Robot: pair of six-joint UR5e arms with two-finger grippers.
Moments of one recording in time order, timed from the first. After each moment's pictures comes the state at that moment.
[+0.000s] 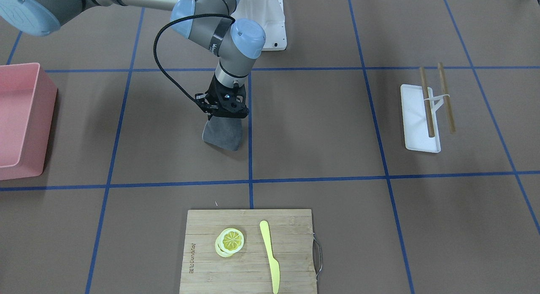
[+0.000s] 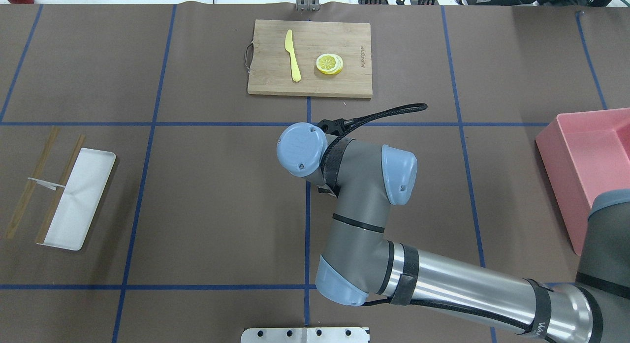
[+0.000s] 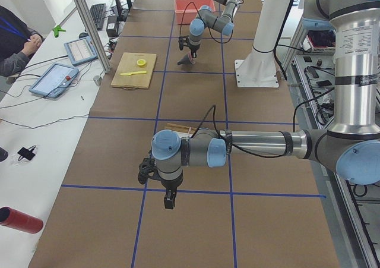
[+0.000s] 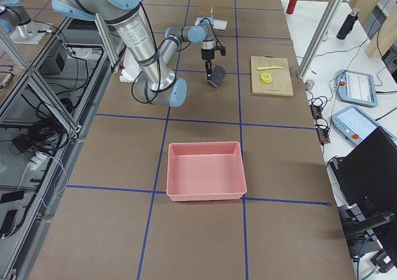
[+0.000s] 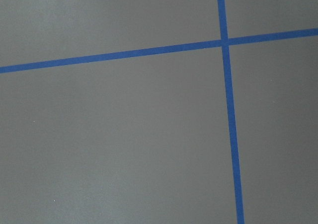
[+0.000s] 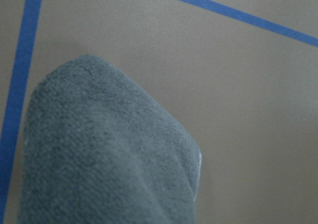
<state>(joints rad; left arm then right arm) -1.59 -1.48 -1.66 -1.56 -2.26 0.12 0.42 -0.75 1.56 -1.97 1.64 1.09</state>
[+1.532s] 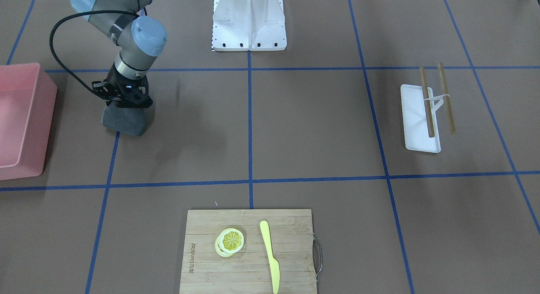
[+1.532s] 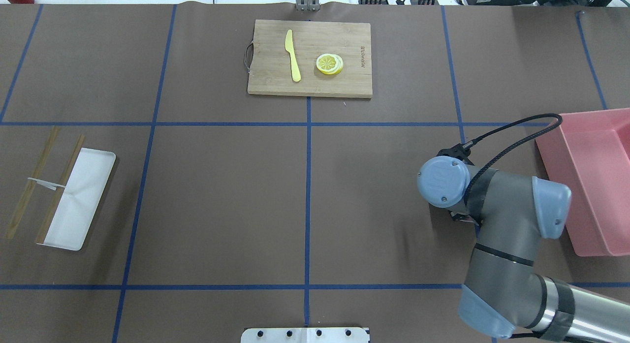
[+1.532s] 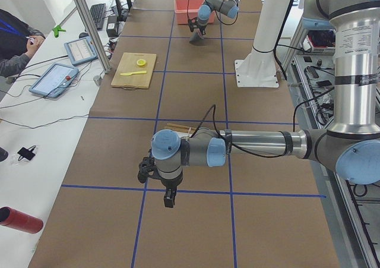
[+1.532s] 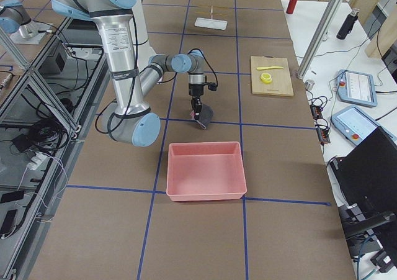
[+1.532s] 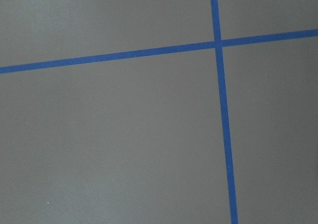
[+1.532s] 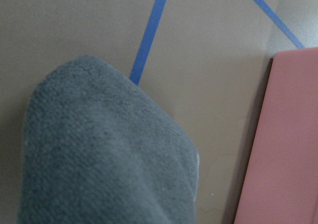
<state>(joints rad) -1.58 -1.48 -1.66 -1.56 -2.28 0.12 0.45 -1.20 1.91 -2.14 1.57 0.80</state>
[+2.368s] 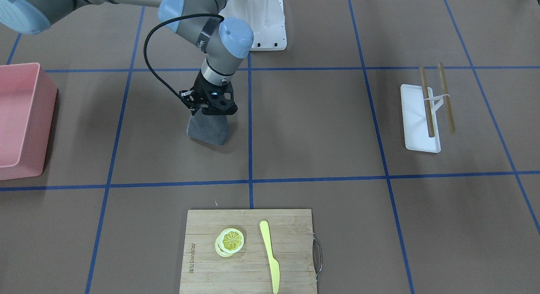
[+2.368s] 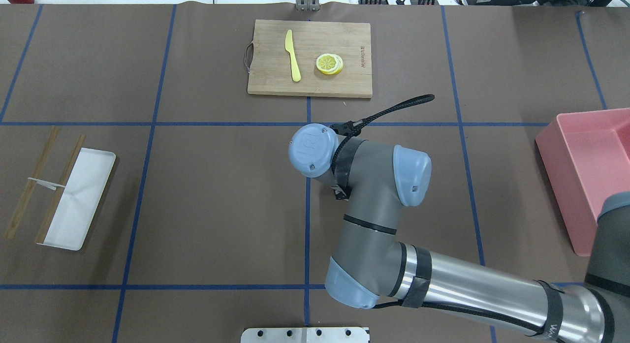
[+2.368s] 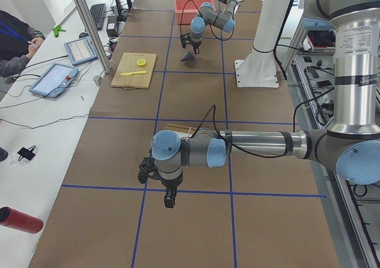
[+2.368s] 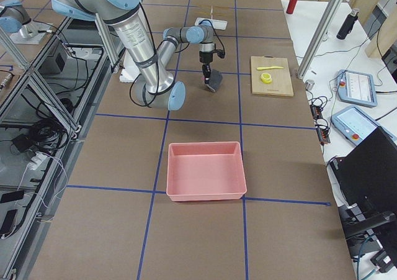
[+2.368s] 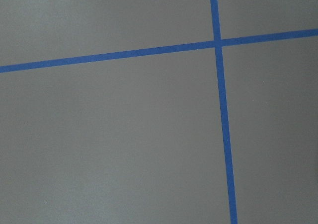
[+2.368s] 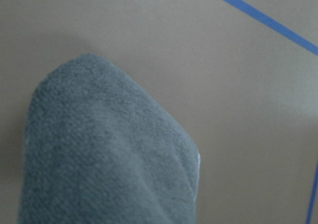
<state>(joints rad) -1.58 -1.48 -1.66 -1.56 -2.28 0.12 0.42 -0.76 1.59 -2.05 1.66 0.98</state>
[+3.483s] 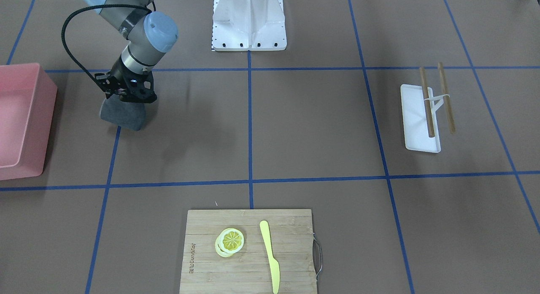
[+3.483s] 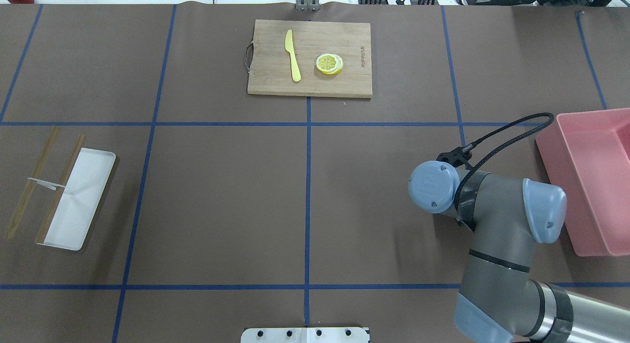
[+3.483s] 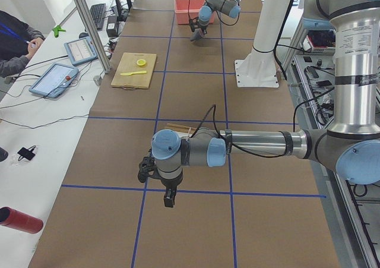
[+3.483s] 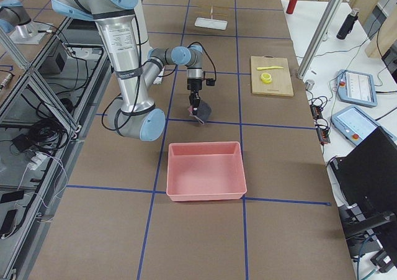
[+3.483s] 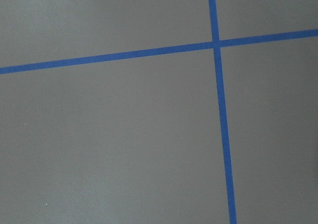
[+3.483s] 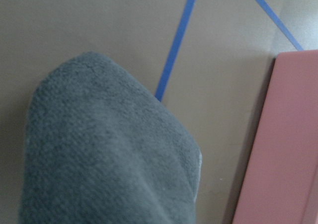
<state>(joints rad) -1.58 -1.48 -1.66 -1.56 -2.28 0.12 0.42 -1.22 1.96 -2.29 1.53 0.80</state>
